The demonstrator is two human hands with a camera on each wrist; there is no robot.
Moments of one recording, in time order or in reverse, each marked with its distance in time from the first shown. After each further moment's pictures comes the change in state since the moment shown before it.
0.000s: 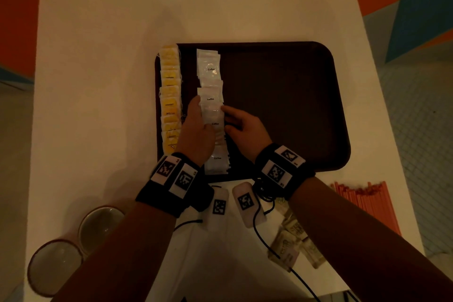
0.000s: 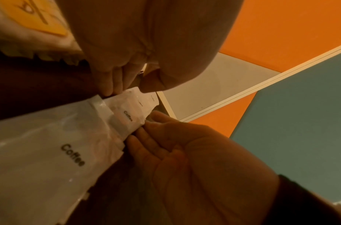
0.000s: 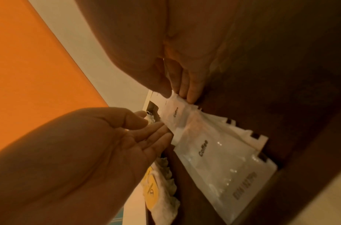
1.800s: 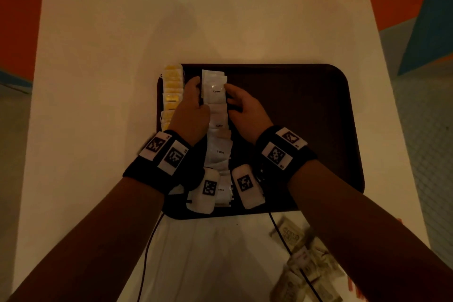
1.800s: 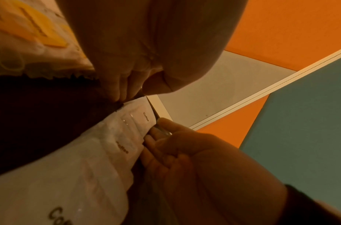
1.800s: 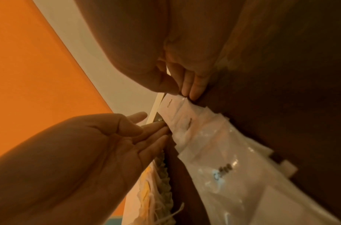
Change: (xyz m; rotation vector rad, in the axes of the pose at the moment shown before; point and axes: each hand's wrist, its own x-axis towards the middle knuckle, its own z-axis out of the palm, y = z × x) left_hand 0.080 0.040 -0.023 0.056 -0.073 0.002; right_hand 0.087 -0.036 -0.015 -0.067 -0.041 -0.061
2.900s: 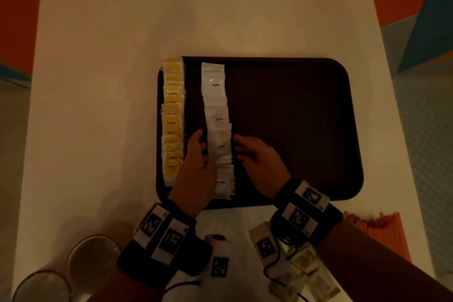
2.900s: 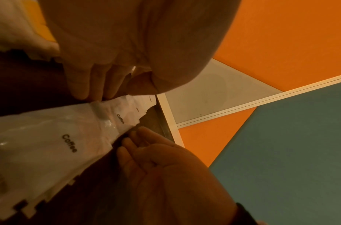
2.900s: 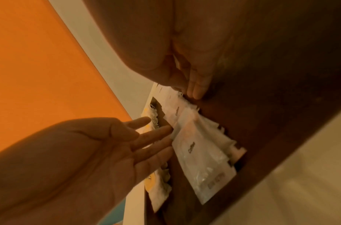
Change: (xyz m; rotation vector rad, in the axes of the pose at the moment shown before) left_hand -0.108 -0.017 0.026 -0.200 0.020 -0.263; right_hand -0.091 0.048 0.005 -0.162 -0.014 0.066
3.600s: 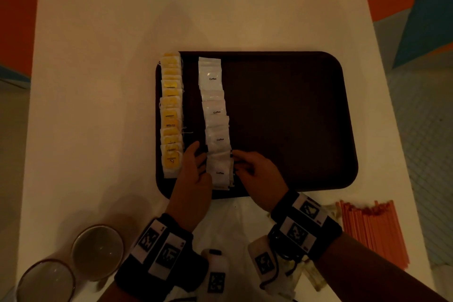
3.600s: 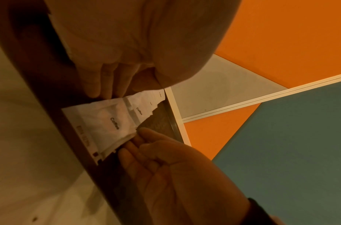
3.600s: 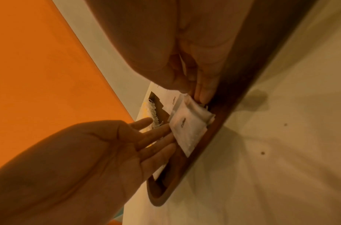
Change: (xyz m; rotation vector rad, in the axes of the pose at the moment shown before) left_hand -0.029 -0.023 -0.002 -0.097 -0.029 -0.012; right_hand -0.035 0.012 0.012 -0.071 -0.005 0.073
